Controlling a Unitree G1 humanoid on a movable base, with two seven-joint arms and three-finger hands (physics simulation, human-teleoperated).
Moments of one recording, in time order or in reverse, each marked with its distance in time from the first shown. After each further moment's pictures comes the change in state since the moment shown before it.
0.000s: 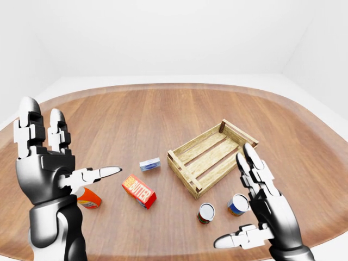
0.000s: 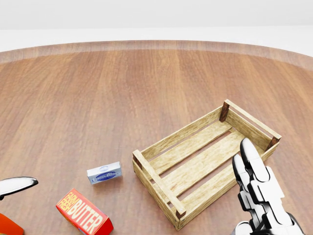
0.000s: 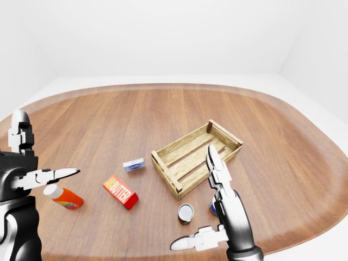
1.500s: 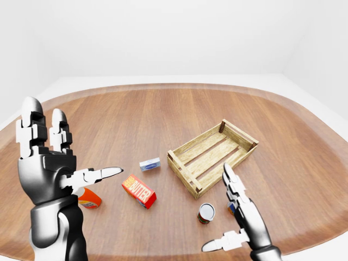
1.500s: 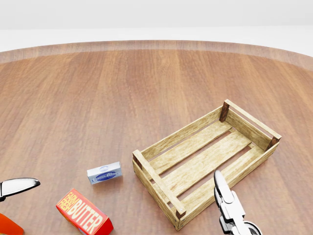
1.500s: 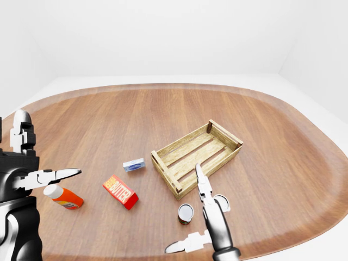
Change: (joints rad) left arm 0.003 -0.003 -0.006 -0.002 0.009 0.000 -0.008; right arm -0.003 -0.154 0.168 0.277 -0.078 -0.060 -0.226
